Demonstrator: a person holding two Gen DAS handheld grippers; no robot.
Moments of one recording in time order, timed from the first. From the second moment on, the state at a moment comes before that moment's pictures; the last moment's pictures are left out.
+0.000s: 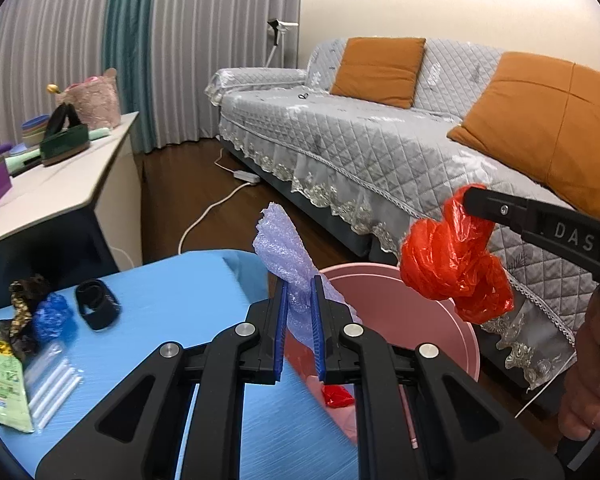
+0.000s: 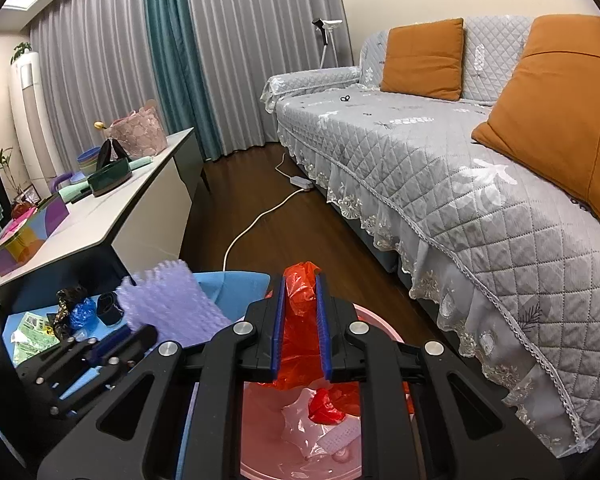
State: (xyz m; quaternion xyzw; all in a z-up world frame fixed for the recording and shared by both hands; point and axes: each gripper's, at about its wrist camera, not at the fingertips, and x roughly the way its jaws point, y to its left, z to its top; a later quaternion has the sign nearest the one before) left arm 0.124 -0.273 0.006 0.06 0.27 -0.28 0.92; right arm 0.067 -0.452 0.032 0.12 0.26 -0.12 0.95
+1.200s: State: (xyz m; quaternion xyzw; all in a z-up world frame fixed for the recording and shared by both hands) left arm 0.077 -0.136 0.043 0.02 0.28 -0.25 0.93; right arm 0.049 -0.391 0.059 0.08 0.24 -0.09 0.96
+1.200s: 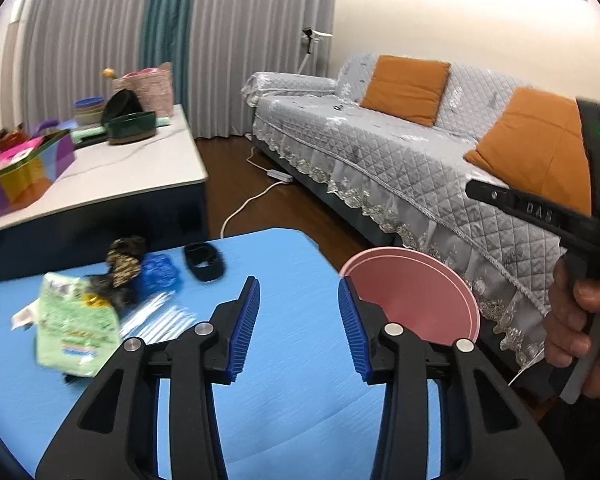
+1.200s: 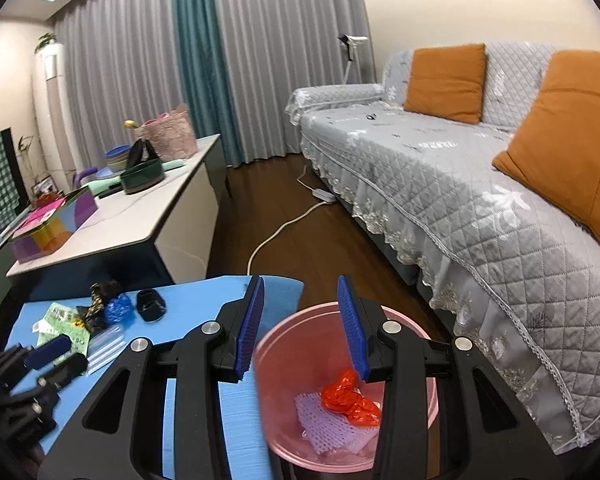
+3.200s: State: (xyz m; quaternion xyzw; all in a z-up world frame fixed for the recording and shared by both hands) left arm 0.128 0.037 -0.034 -0.11 0.32 -0.03 0.94; right arm 0.176 -0.232 -0.016 0.04 0.33 0.07 0.94
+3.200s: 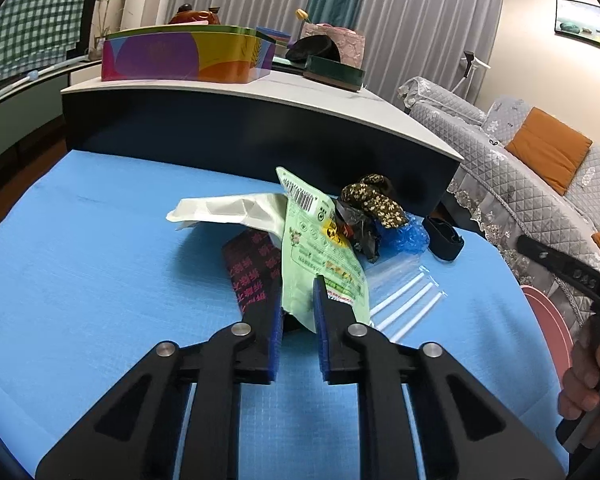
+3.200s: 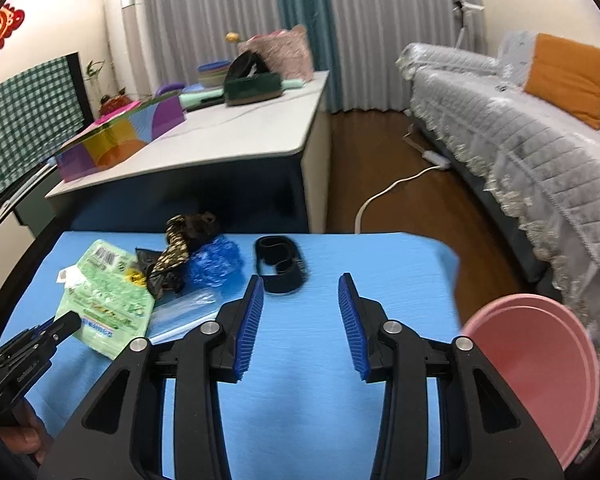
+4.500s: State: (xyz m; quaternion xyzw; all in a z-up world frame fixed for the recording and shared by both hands) left arm 0.113 0.018 0.013 -0.06 0.26 -0.07 0.96; right arm 0.186 -0.211 0.003 0.00 0.34 0.09 0.94
